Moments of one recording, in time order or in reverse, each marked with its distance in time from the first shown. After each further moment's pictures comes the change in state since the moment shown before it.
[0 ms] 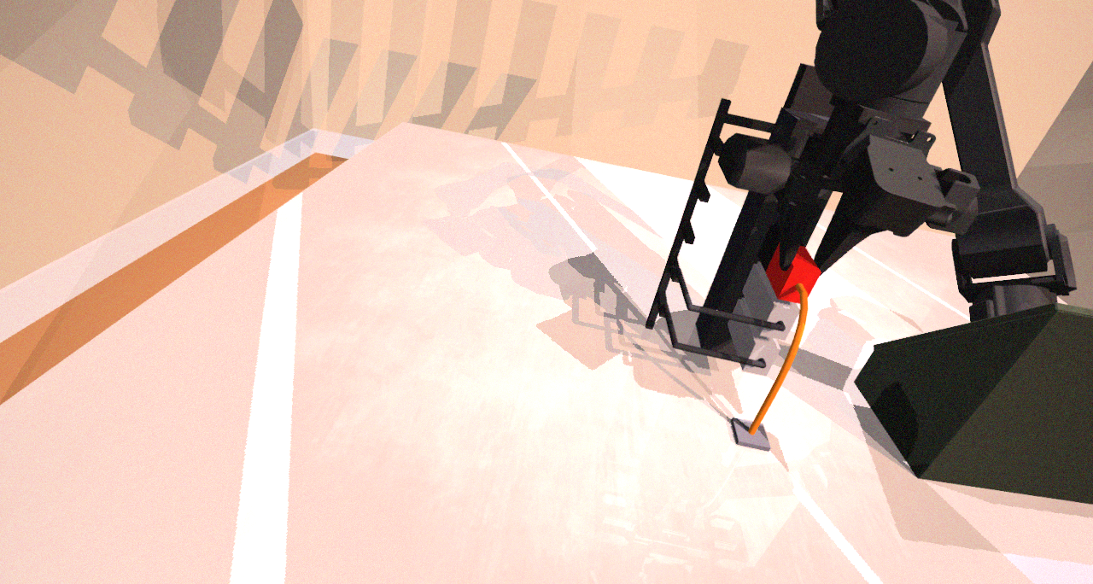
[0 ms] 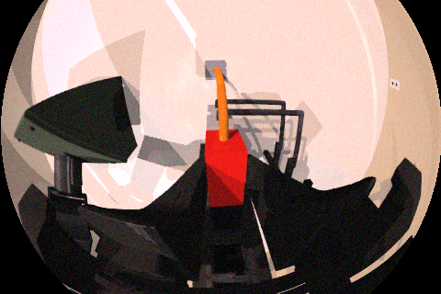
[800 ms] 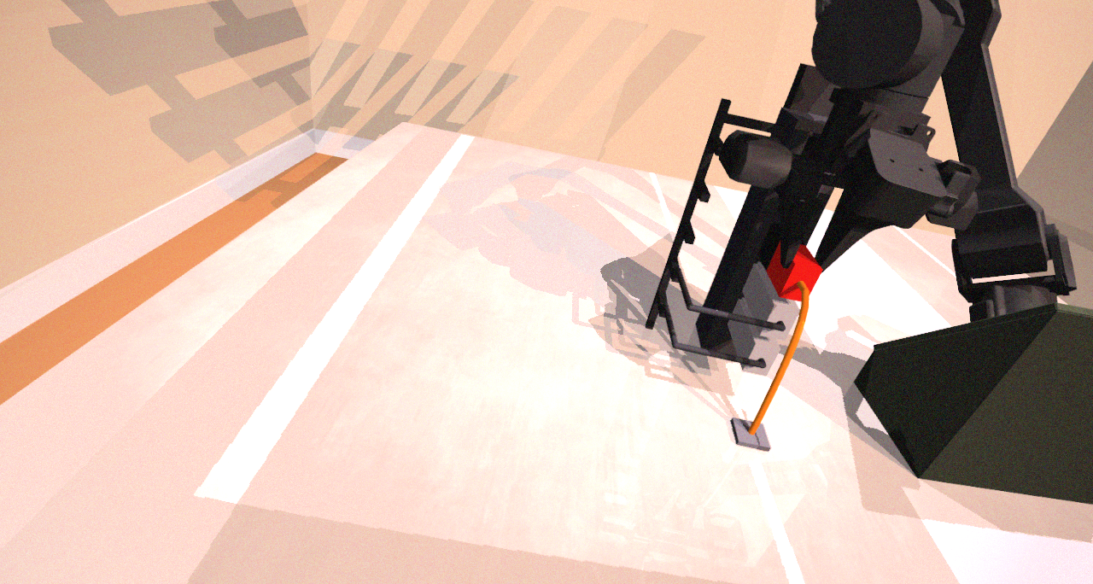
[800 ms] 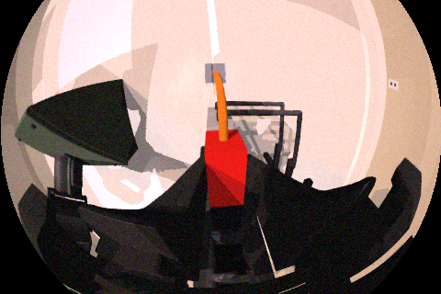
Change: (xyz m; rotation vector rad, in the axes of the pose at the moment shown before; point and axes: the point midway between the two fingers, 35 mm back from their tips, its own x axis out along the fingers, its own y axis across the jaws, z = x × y) arm -0.002 0.001 -0.003 0.006 -0.038 -0.006
